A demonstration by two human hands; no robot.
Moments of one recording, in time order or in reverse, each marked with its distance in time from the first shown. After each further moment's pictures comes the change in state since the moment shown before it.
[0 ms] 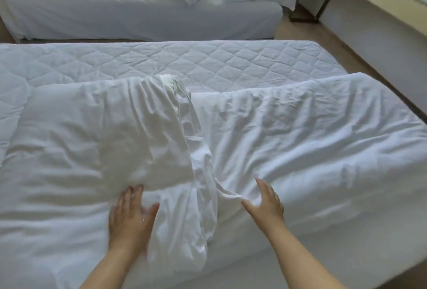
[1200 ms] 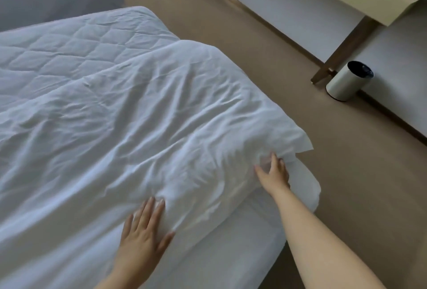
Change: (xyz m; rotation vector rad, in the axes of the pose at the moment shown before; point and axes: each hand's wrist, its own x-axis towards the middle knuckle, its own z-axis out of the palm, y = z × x) left_hand -0.042 0.559 0.414 0.275 -0.337 0.724; right_hand 0.280 0.556 -0.391 0.292 0.132 0.522
